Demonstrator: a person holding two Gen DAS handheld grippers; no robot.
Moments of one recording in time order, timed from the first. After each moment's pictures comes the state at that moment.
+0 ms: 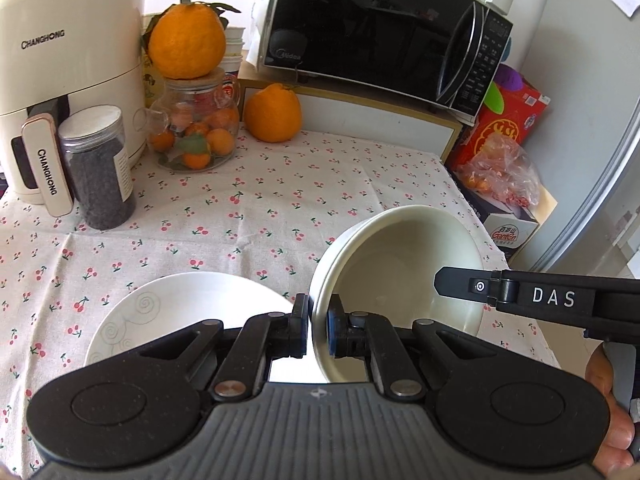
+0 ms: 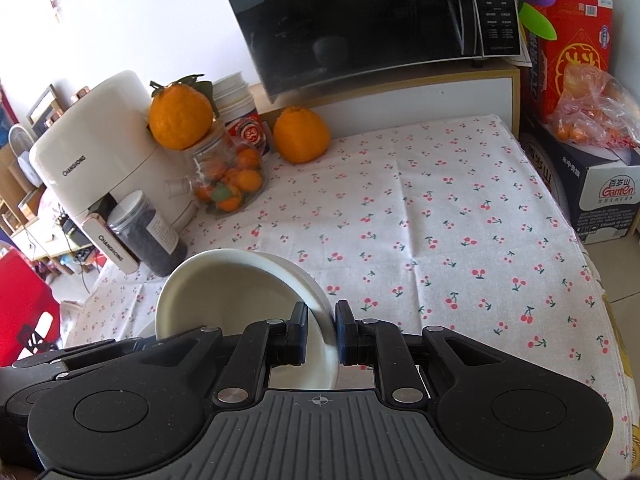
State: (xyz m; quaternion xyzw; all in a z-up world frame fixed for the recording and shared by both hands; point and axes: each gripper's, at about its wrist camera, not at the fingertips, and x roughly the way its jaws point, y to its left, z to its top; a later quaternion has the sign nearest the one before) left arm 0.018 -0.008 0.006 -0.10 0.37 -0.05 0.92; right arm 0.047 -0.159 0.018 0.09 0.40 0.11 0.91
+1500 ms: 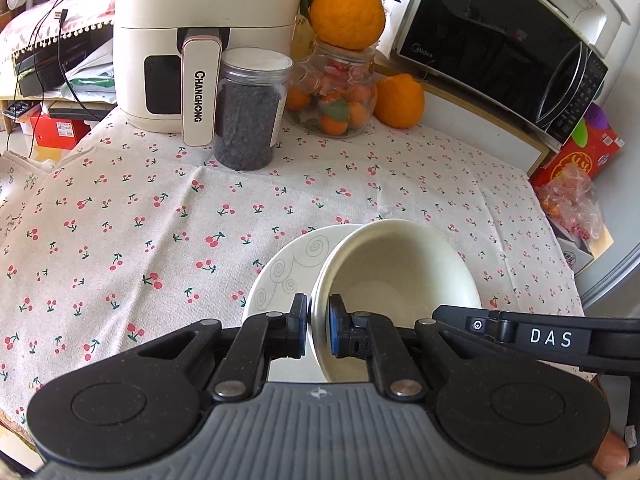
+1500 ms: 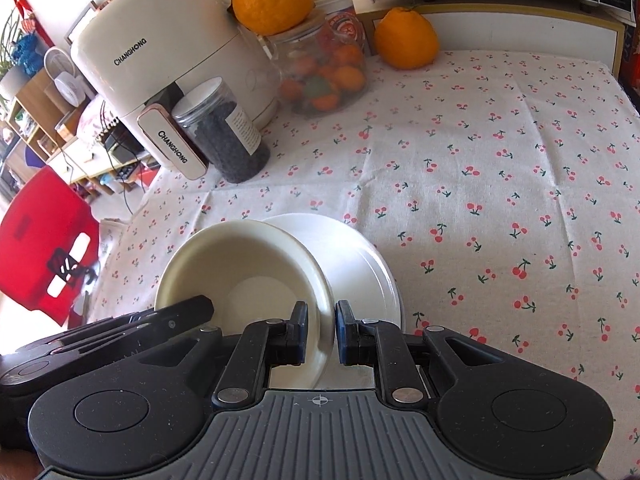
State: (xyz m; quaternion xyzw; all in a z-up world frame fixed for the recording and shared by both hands) left arm -0.014 0.077 -0.016 -0.16 0.40 0.05 0.90; right arm 0.053 -0.065 -0.023 0.06 0.49 0.18 0.85
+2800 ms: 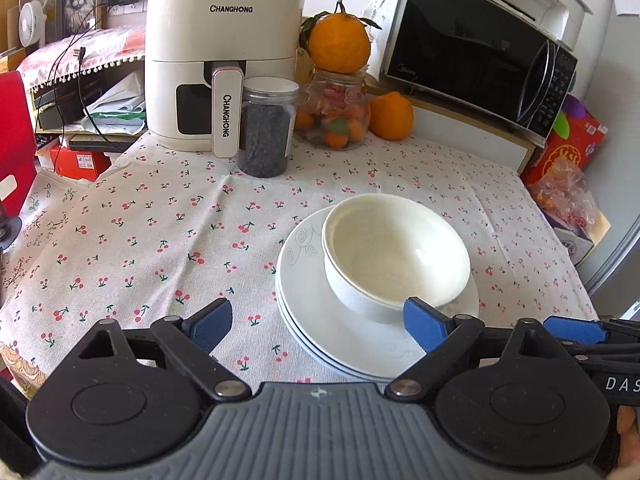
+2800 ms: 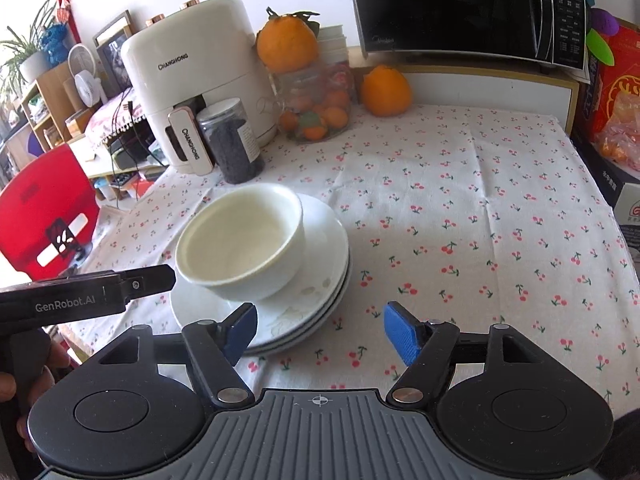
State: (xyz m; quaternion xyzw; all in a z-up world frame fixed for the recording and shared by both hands) left arm -0.084 0.058 -0.008 -0.11 0.36 0.06 0.93; right arm -0.058 -0.104 -0.015 0.01 0.41 0.17 0.90
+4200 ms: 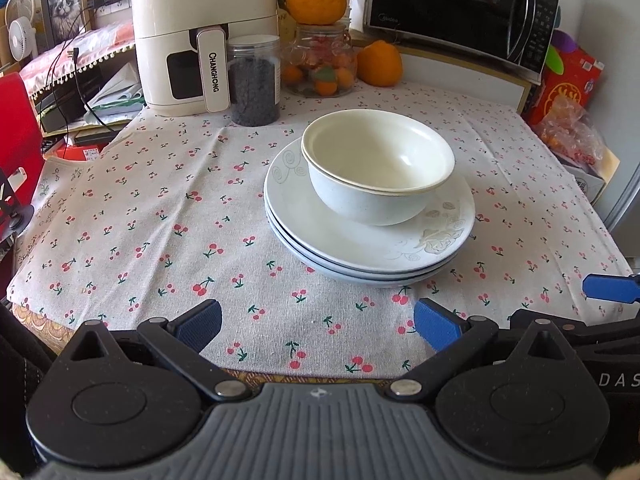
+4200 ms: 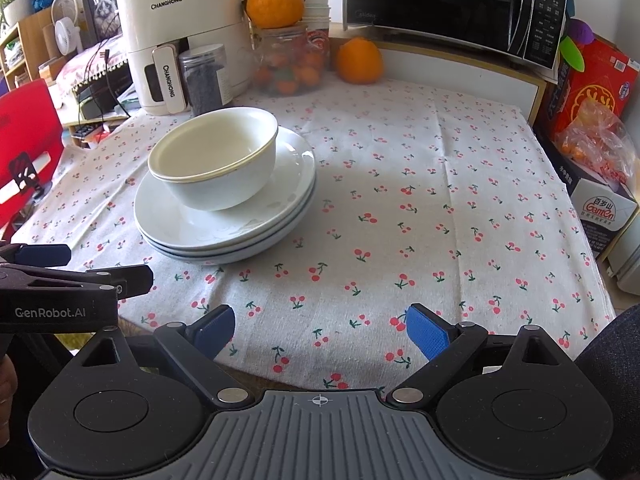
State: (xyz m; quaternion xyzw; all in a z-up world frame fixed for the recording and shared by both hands) left arm -0.111 0.029 -0.033 -0.06 0.39 0.06 0.91; right arm -0.099 -0.101 -0.038 -0.07 0.41 0.11 0.90
